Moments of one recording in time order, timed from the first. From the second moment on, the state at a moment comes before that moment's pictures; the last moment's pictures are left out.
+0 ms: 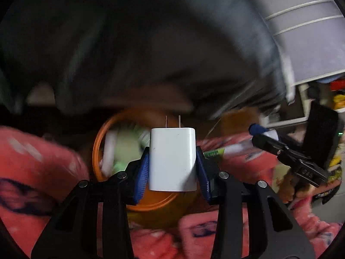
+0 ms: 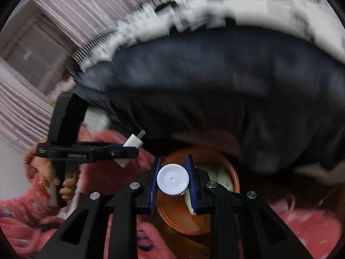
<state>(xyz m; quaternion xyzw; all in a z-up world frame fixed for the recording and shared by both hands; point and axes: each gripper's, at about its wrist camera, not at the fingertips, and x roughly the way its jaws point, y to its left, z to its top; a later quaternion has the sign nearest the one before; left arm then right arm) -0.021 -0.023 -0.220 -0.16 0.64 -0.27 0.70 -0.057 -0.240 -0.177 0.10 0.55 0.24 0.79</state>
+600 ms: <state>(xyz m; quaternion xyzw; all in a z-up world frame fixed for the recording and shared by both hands) -0.014 -0.058 -0.313 -0.06 0.71 -0.18 0.68 -0.043 -0.241 -0.288 0.12 0.65 0.14 0.74</state>
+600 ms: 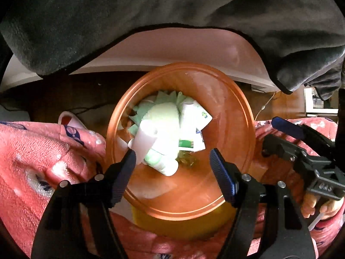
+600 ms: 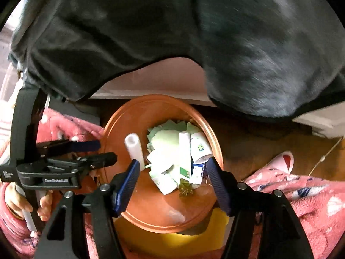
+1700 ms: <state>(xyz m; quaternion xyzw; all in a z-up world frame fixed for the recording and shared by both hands) 0.013 -0.004 -0.084 -0.03 0.46 -0.08 0.88 0.183 -0.231 -0.023 -0.02 0.38 0.16 0.91</state>
